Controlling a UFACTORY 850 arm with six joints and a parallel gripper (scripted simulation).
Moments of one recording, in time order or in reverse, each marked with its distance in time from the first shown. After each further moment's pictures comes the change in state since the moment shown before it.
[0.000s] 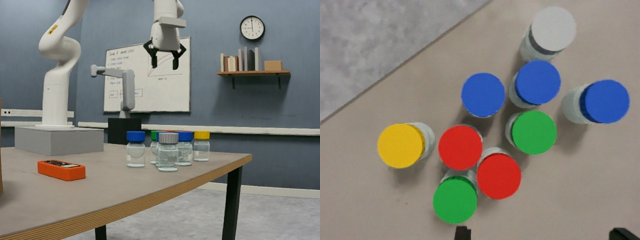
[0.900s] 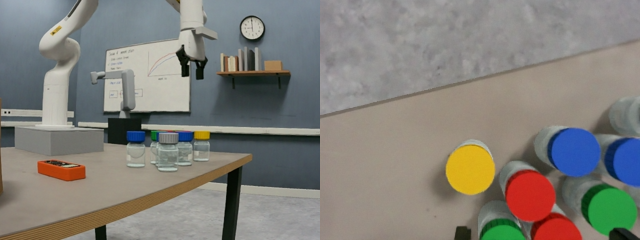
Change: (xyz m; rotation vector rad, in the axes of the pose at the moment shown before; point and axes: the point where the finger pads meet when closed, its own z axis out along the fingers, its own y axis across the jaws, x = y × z) arm 0.039 -0.087 0.033 -0.006 -0.001 -0.389
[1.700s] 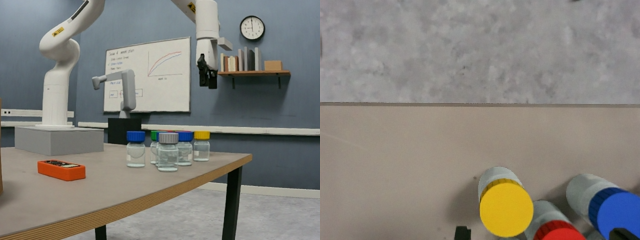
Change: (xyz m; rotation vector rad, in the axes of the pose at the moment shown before) arm 0.034 -0.042 0.030 -0.001 -0.004 -0.239
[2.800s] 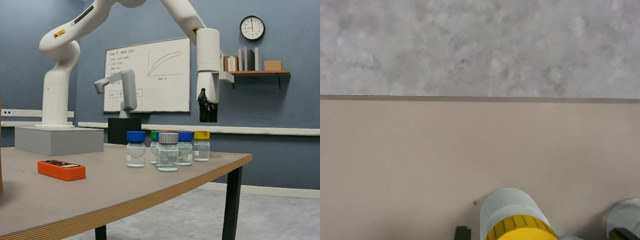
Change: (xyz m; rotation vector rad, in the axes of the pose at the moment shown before) arm 0.001 -0.001 0.119 0.000 -0.002 -0.006
